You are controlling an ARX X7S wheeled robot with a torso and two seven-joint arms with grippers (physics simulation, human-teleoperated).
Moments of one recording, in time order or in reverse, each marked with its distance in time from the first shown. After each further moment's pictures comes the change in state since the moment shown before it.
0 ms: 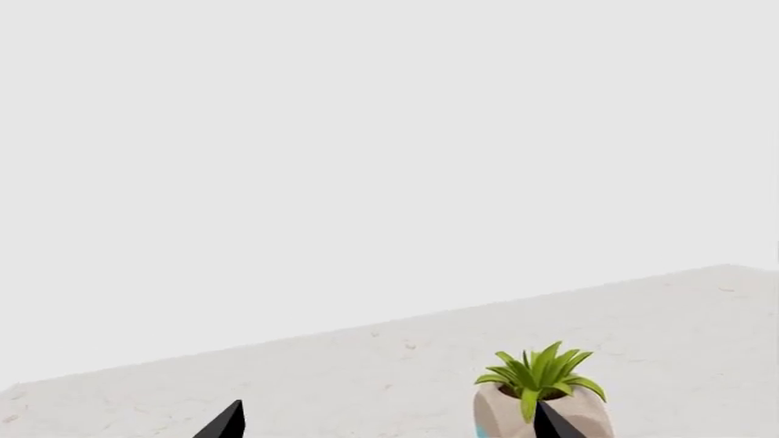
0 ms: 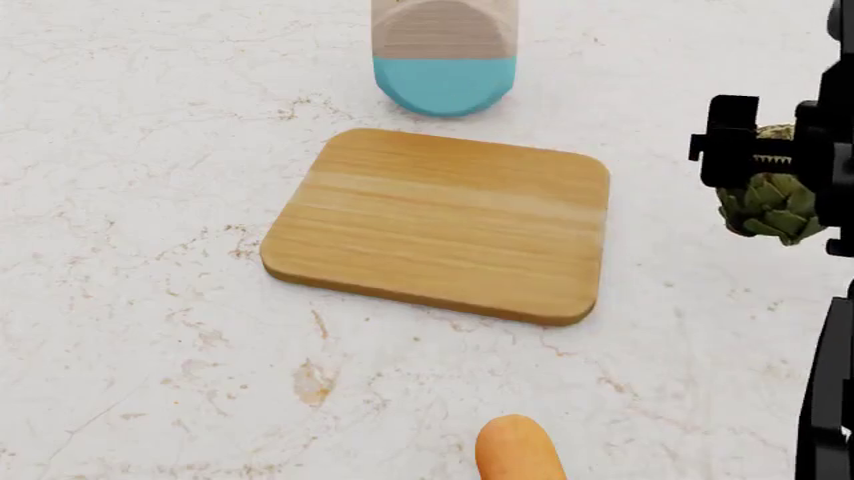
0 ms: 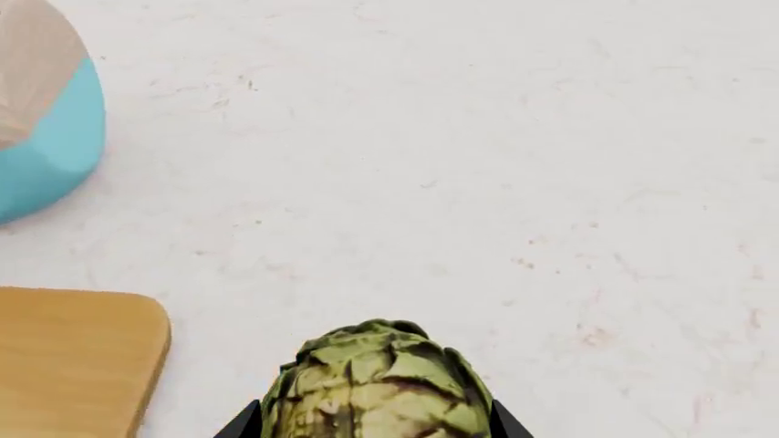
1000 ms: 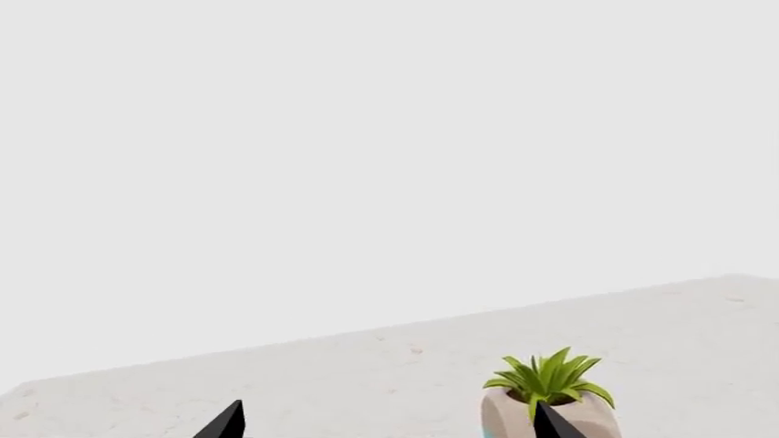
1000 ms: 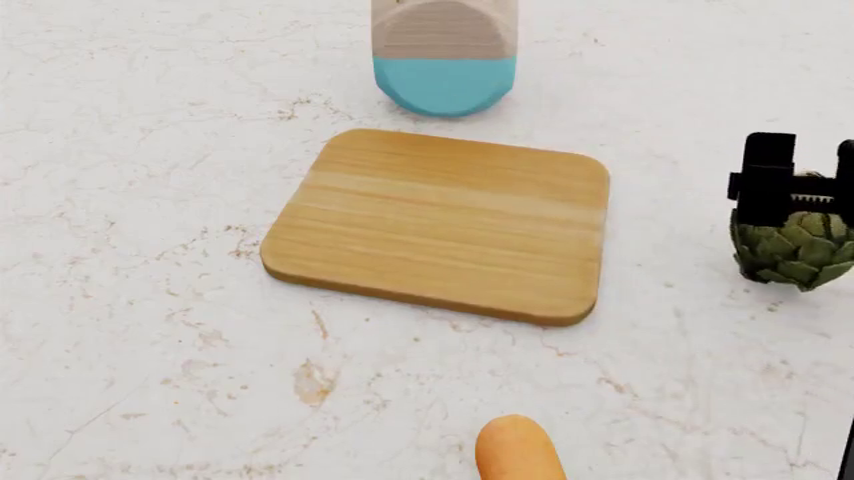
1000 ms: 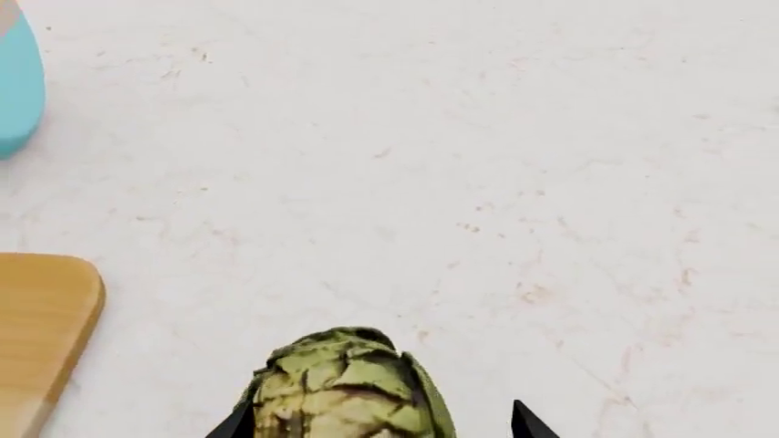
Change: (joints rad) left arm 0.009 -0.028 -0.026 0.014 -0.056 -0.002 -0.040; right arm -0.195 0.088 0.022 -0.400 0.029 0.218 0.003
